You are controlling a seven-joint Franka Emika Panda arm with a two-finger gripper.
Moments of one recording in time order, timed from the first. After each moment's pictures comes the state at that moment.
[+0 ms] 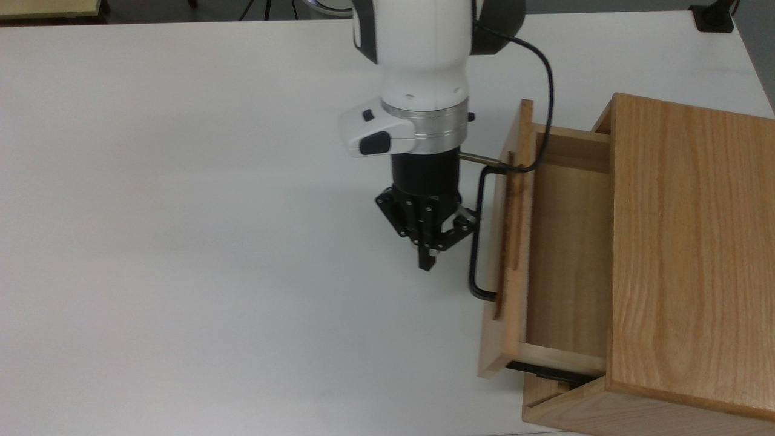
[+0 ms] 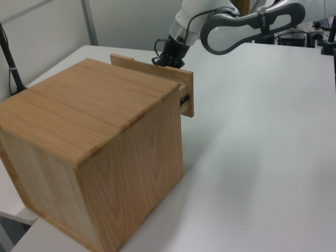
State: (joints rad) arm 0.24 0.55 -0.03 -1.29 -0.03 2.37 0.77
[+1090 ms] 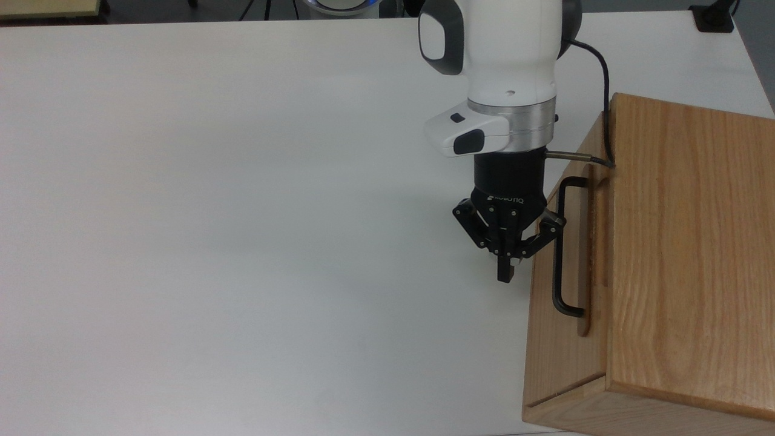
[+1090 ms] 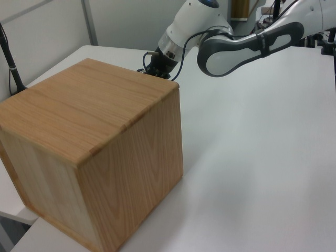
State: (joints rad) arm 0.35 0.62 -0.03 -1.24 -0.14 2.50 0.89
